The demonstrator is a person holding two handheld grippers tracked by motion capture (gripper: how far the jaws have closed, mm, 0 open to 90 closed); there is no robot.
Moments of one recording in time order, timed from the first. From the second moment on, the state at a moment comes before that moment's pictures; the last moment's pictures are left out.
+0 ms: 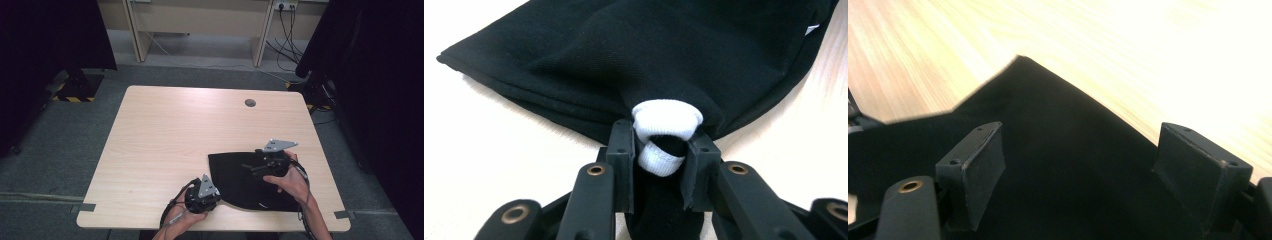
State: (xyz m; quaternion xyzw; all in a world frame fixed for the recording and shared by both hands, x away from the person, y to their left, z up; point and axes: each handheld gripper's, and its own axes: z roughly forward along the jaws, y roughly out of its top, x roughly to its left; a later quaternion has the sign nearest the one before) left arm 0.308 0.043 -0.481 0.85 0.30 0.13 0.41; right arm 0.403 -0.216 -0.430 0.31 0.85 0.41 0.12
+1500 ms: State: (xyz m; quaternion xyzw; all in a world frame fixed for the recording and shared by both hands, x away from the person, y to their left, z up) left arm 0.304 0.042 -0.481 0.86 0.28 0.14 0.41; right arm 0.458 -0.098 -0.465 0.22 0.91 0.34 0.06
